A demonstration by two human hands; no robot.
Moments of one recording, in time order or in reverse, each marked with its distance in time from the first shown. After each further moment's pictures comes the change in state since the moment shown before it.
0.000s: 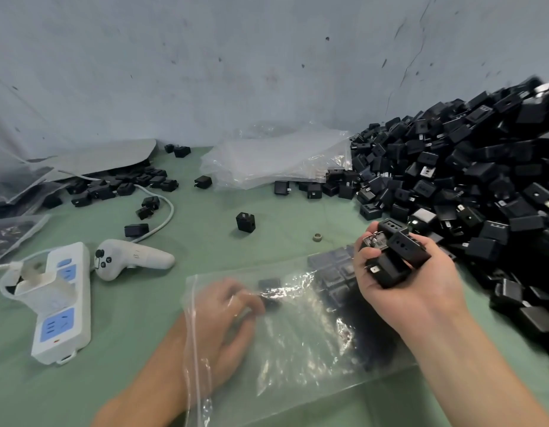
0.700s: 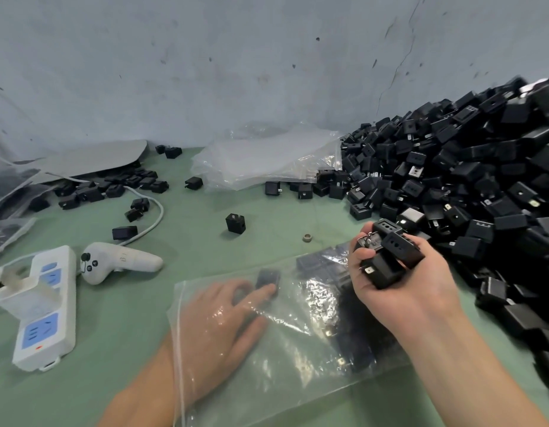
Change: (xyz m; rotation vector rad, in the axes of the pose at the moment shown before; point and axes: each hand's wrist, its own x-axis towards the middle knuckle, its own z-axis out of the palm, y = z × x) left_hand 0.009 0.010 0.010 0.225 -0.147 0.007; right_hand -0.005 -0.009 0.000 0.016 0.013 0.007
